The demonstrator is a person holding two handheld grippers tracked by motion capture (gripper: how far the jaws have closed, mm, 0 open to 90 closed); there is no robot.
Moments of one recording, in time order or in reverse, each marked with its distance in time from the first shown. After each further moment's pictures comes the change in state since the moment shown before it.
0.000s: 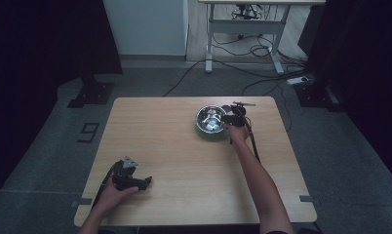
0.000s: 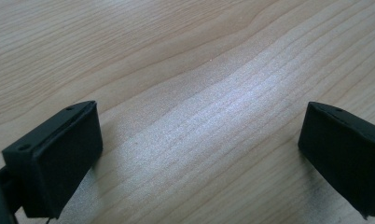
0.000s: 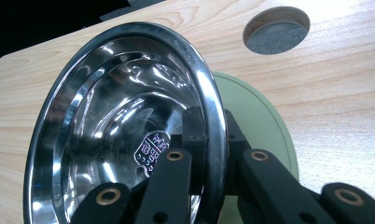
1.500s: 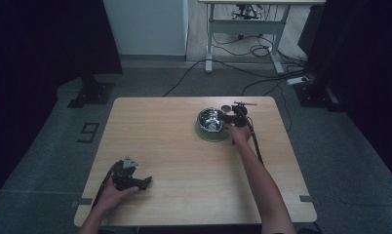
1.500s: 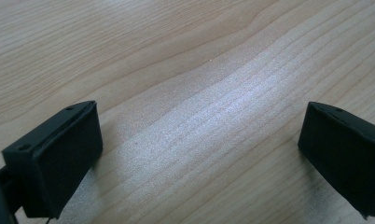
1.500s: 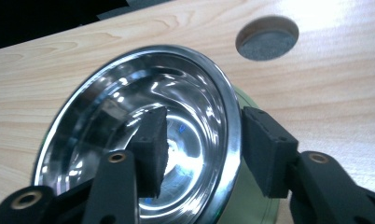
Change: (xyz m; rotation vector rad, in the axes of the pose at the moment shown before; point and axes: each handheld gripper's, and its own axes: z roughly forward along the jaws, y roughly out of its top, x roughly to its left) left arm 0.000 0.000 0.000 0.000 0.001 0.000; right arm -0.002 0.001 -0.007 -0.020 -0.010 -0.058
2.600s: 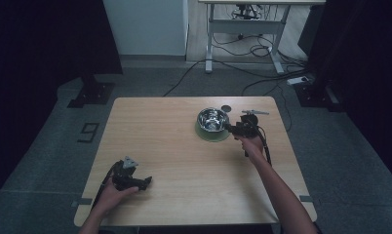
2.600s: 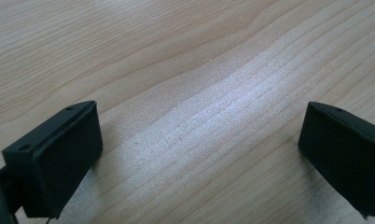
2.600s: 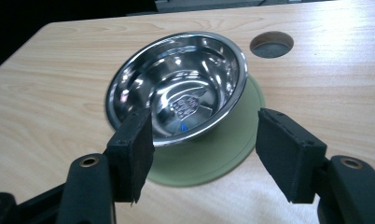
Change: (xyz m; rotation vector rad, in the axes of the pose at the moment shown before) left arm 0.000 0.000 0.000 0.000 0.000 0.000; right arm 0.004 -0.031 -0.082 -0.065 0.074 -0.179
